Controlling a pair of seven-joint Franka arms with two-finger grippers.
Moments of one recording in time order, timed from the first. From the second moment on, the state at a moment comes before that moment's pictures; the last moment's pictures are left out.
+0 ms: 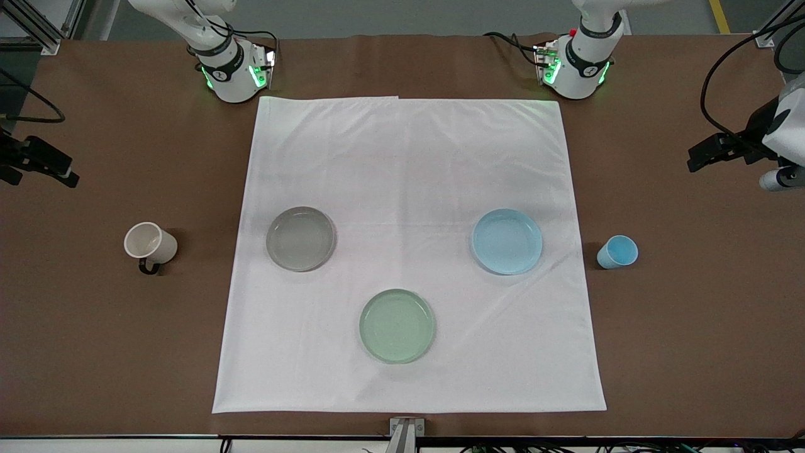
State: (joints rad) left arm 0.05 0.00 -0.09 -1.61 0.06 1.51 -0.14; right arm 0.00 0.04 -0.06 -1.52 0.01 1.60 0.01
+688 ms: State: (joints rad) left arm 0.05 -0.03 -0.12 -1.63 0.06 1.45 -0.16; right arm -0.07 0.42 -0.06 -1.63 0.00 1.96 -0.08
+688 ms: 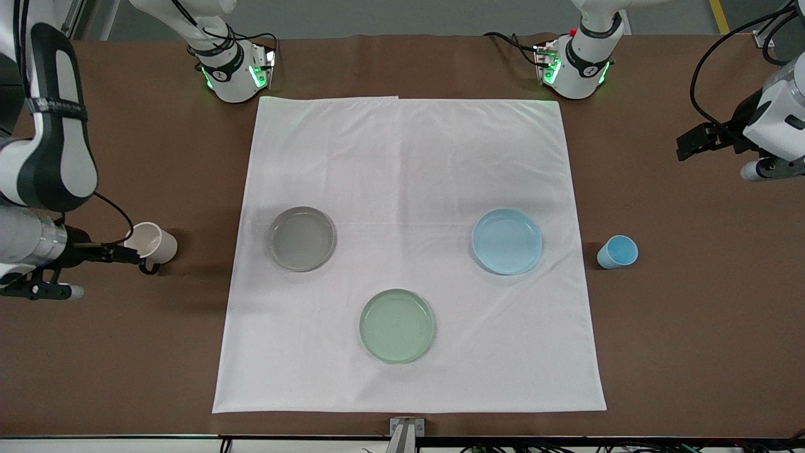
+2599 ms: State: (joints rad) left arm 0.13 0.42 -0.12 -1.92 0.14 2.13 -0.22; right arm -0.15 0.55 -0.06 -1.72 0.00 2.23 -0.23
